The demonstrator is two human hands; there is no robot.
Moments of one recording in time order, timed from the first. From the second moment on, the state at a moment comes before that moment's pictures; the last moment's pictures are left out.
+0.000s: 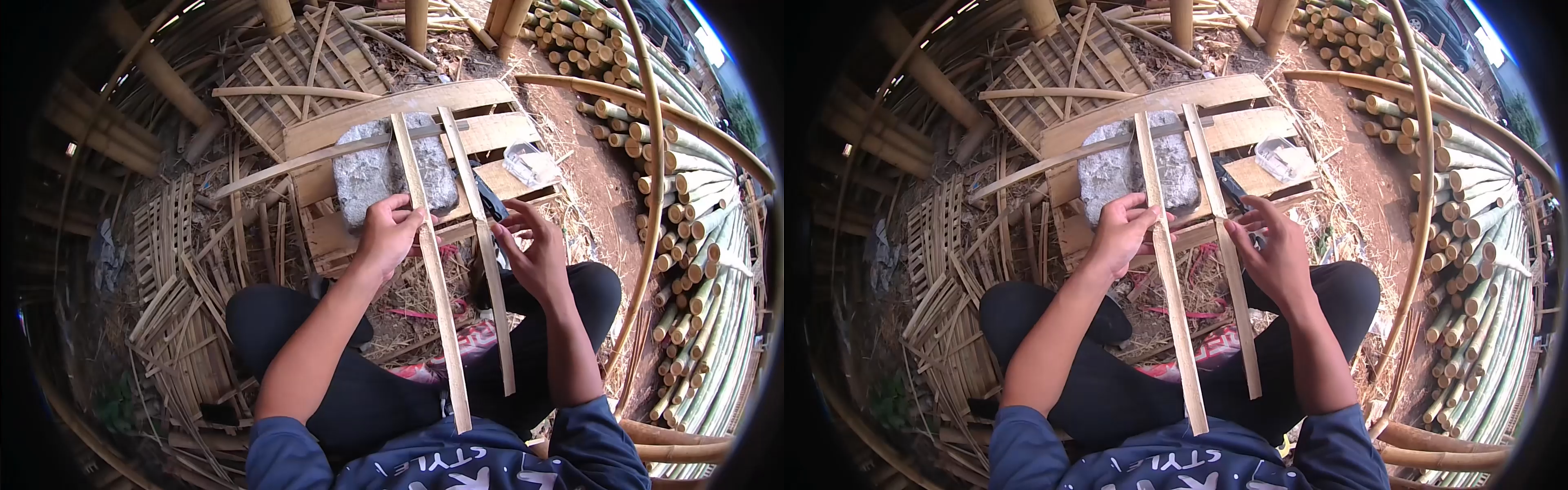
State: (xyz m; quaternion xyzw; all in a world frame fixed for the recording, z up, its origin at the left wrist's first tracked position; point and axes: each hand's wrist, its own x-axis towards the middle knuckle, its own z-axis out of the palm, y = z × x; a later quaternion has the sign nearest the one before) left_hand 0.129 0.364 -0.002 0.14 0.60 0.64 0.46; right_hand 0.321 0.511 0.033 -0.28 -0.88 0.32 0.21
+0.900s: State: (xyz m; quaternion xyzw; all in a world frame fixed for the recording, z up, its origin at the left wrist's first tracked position) left_hand 0.140 0.371 -0.029 0.22 0.60 0.64 0.43; right_hand 0.302 0.502 0.012 -0.32 -0.88 0.34 0.08
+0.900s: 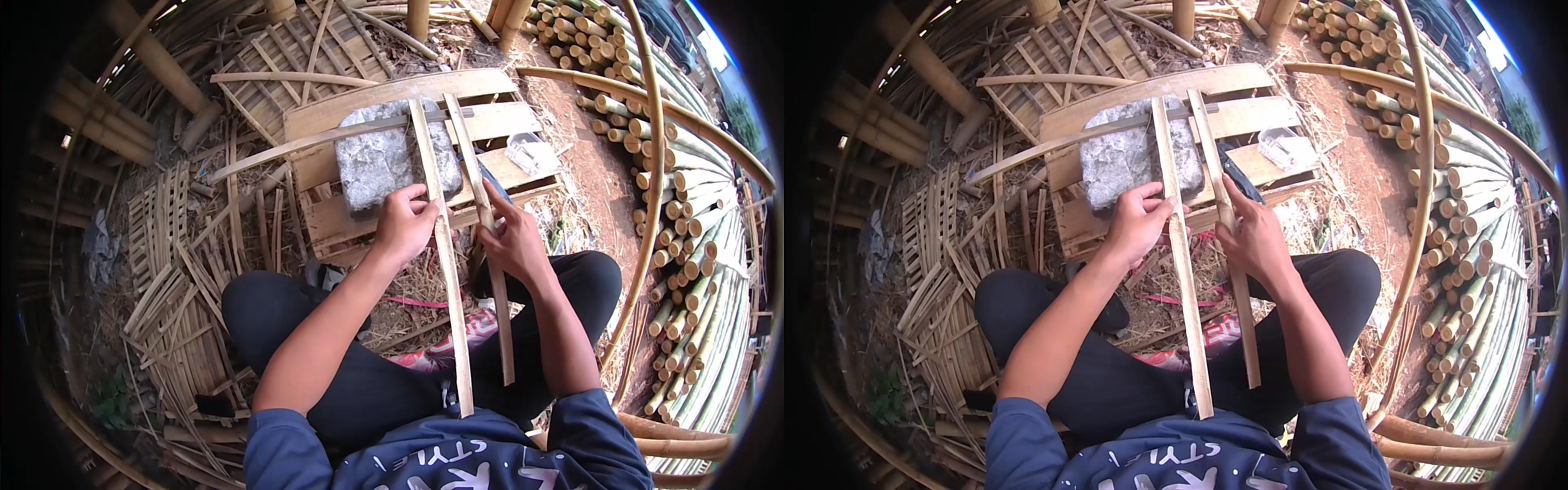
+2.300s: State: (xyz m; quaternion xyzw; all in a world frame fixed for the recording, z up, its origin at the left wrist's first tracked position) left_hand 0.145 0.372 -0.022 0.20 0.61 0.64 0.42; right_hand 0.304 0.503 0.011 -0.28 -0.91 0.29 0.09
